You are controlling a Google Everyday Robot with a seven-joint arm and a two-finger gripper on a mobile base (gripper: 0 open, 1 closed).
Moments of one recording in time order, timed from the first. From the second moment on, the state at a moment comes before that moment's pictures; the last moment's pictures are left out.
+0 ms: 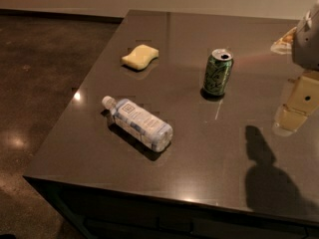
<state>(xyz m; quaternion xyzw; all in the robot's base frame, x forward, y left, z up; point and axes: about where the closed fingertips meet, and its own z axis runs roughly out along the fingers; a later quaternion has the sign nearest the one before) 0.438 -0.216 0.977 -0.60 0.78 -0.04 0.16</state>
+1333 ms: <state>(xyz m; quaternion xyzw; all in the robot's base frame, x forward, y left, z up) 0.540 -0.194 0.956 -0.49 0.83 0.00 0.25</state>
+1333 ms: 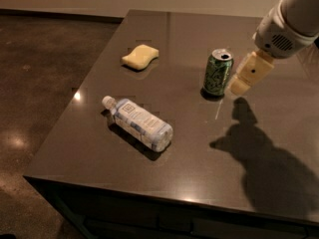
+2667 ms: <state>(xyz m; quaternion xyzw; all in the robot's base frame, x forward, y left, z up) 0.621 -0.153 0.914 -0.43 0.84 0.05 0.32</state>
